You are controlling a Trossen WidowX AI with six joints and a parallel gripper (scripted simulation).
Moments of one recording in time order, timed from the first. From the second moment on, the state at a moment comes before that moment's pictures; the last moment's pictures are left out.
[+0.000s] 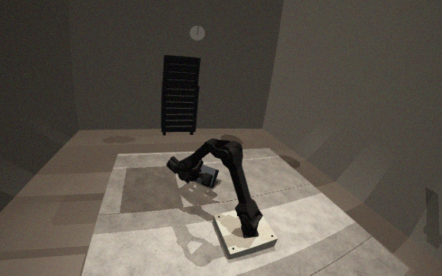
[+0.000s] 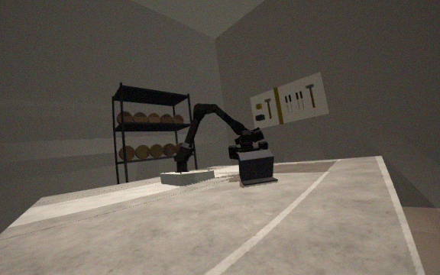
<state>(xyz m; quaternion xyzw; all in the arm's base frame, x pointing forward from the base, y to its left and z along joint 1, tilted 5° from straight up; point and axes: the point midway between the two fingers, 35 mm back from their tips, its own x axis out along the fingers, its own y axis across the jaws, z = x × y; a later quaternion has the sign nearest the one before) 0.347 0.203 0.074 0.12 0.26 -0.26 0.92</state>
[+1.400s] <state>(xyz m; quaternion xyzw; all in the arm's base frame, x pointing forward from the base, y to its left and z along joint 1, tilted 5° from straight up) 0.298 0.237 0.107 0.12 0.26 -0.26 0.92</state>
